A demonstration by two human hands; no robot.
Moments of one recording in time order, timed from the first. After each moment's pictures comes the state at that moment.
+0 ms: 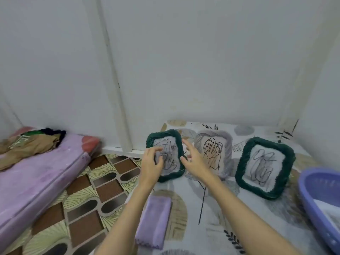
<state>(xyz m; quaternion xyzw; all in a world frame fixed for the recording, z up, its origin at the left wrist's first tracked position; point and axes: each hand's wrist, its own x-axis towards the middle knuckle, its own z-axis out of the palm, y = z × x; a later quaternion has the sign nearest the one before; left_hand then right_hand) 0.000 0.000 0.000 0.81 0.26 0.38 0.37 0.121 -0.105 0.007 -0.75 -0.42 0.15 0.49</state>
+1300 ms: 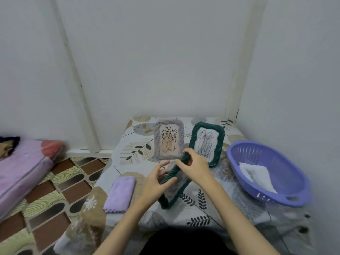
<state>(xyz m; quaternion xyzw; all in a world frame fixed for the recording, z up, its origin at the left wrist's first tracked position) -0.045 -0.179 -0.006 0.76 0.09 0.22 0.60 0.064 -0.292 0.030 -0.85 -0.31 0.03 0.42</state>
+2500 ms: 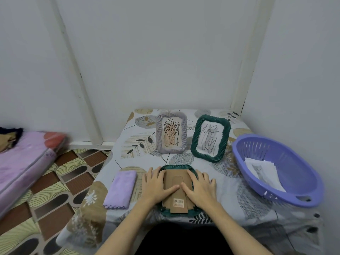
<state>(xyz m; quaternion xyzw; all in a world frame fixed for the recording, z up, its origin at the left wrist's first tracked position) -0.006 -0.146 -0.083 0.96 0.24 0.03 0.16 0.078 -0.300 -0.084 -0.95 -0.30 -0.01 0.11</state>
